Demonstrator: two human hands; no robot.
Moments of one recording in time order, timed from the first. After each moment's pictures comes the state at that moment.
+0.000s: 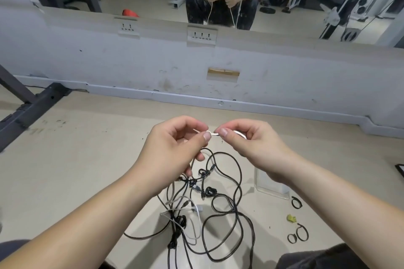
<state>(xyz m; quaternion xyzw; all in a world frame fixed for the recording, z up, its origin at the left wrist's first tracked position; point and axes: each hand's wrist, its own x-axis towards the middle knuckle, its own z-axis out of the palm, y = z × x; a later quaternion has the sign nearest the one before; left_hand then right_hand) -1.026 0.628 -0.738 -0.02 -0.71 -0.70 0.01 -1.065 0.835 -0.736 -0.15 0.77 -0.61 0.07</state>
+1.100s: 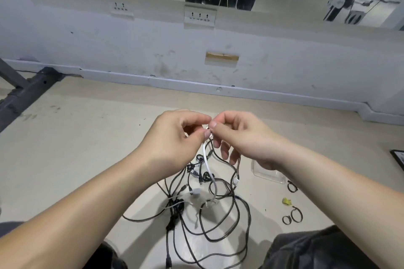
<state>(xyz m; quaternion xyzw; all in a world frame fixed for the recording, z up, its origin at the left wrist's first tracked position) -1.025 0.635 -0.741 -0.05 -0.85 -0.53 0.04 -1.060 0.823 -0.740 -0.10 0.78 -0.58 0.21</state>
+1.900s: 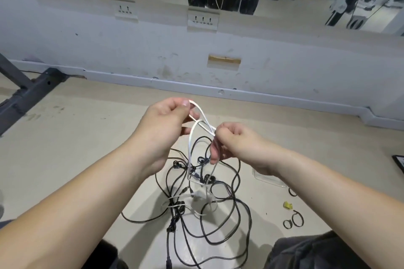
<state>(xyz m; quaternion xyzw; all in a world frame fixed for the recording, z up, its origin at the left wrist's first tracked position) -1.041 0.631 -0.728 0.09 -0.65 -0.75 -0.02 -1.061 0.812 -0.752 -0.10 0.79 -0.56 0.24</state>
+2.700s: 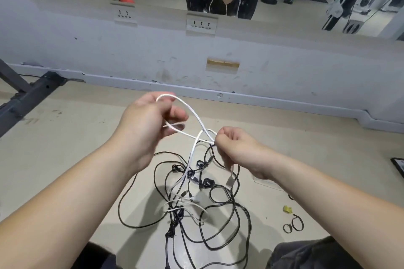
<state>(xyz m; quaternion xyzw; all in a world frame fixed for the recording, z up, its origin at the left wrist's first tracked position) -1.052 0.608 -0.721 0.14 -0.60 -0.79 0.00 -1.071 0.816 -0.769 -0.04 0.80 -0.55 0.22</state>
